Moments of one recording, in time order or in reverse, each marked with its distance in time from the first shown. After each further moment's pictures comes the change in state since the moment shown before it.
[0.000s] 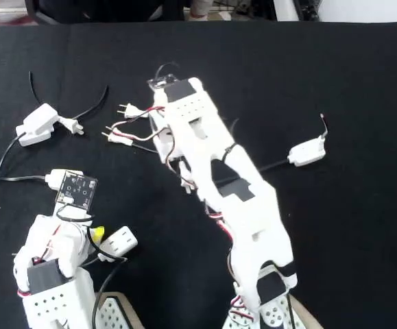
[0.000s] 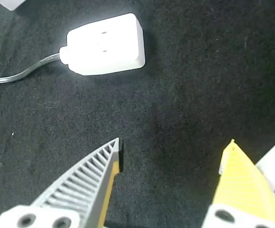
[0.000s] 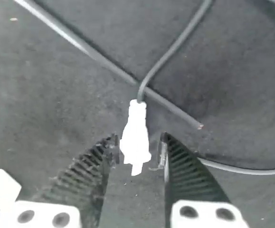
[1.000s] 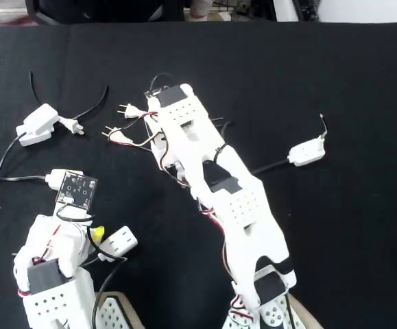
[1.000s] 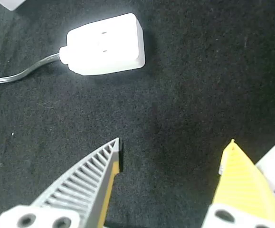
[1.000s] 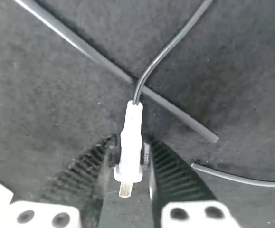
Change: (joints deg) left arm 0.0 0.0 0.0 0.0 0.0; right arm -0.6 7.9 -5.0 2.2 0.1
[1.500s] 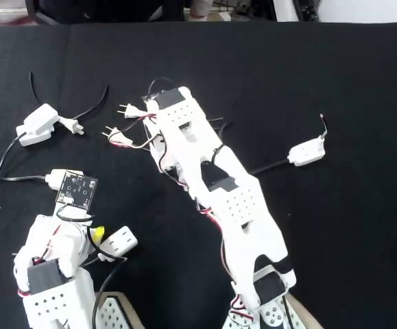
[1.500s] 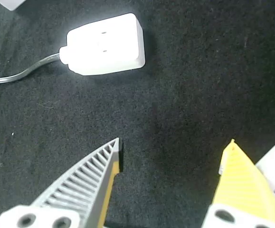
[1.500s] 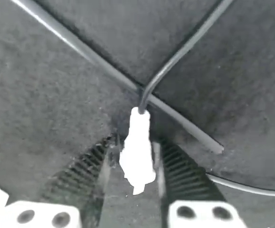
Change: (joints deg) left arm 0.0 0.0 0.0 0.0 0.0; right arm -0.3 2.9 -1.9 0.0 1.3
